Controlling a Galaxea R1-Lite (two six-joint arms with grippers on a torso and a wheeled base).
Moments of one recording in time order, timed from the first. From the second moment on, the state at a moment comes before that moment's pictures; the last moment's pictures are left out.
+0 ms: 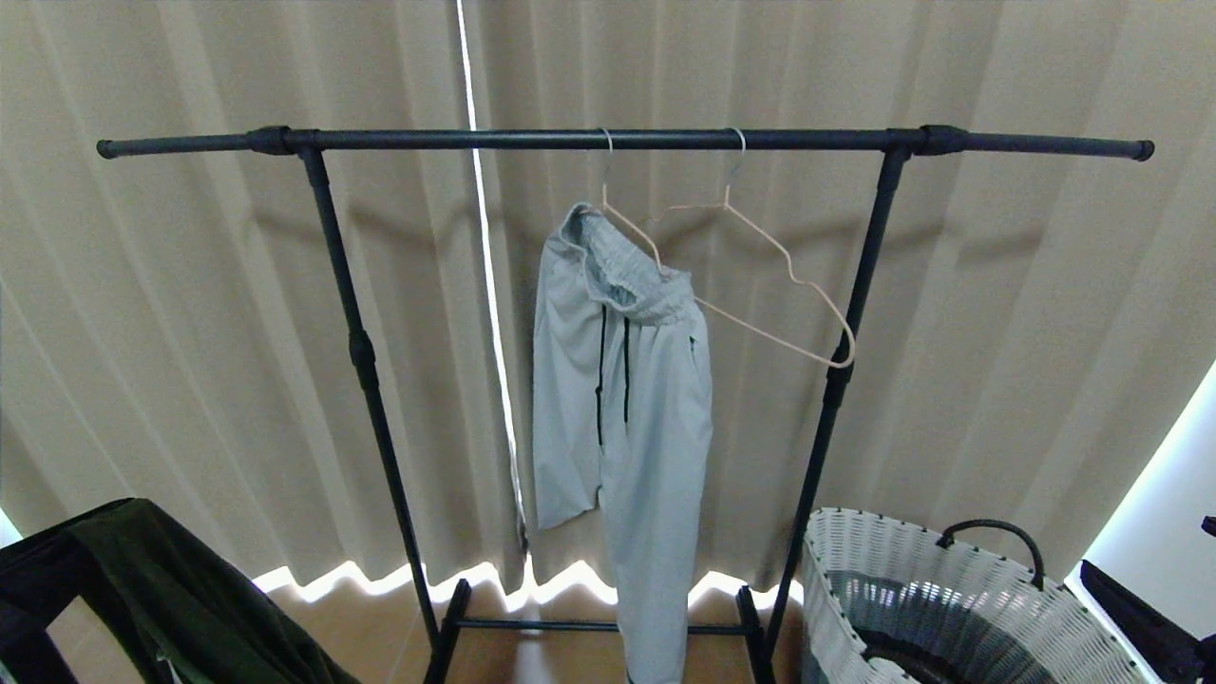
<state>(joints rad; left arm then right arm) -0.02 0.81 -0.29 -0.35 -0.16 0.15 -0.13 0.91 -0.05 -0.62 0.17 -0.26</state>
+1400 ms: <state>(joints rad) -0.02 0.81 -0.29 -0.35 -0.16 0.15 -0.13 0.89 -0.05 -0.62 0.18 -0.25</state>
